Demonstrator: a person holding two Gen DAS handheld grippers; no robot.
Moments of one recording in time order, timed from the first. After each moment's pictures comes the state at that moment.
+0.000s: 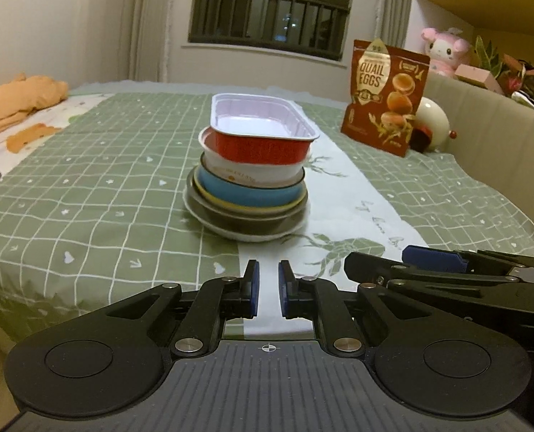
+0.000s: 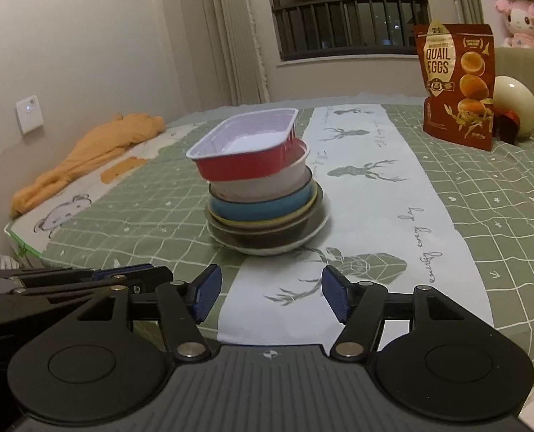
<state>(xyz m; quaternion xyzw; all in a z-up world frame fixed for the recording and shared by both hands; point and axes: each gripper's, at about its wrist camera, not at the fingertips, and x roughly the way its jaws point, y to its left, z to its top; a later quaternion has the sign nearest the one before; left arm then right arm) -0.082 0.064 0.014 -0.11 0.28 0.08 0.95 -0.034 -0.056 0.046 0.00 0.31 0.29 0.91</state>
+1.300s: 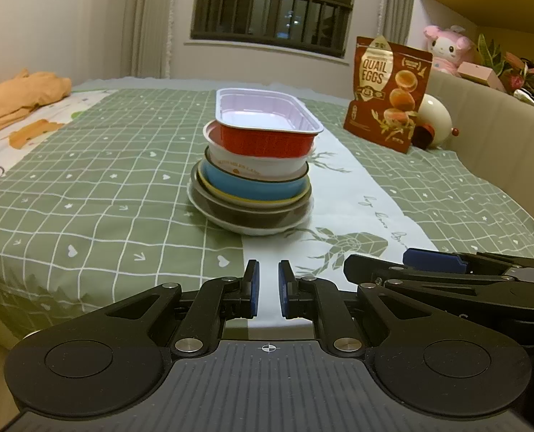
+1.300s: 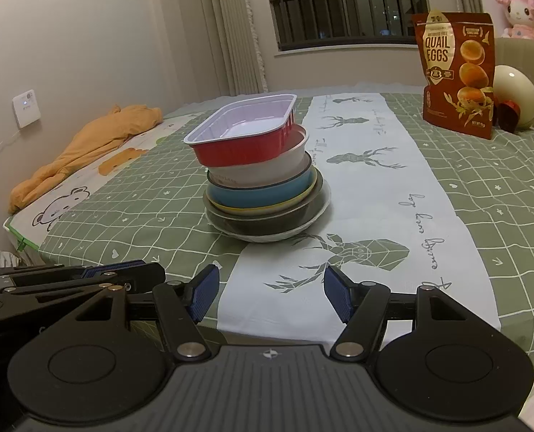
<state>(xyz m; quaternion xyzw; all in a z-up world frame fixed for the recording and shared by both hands) -0.087 0.064 0.012 -0.11 0.29 0.09 0.95 -0.034 -0.056 0.040 0.00 0.32 0.29 0.90</state>
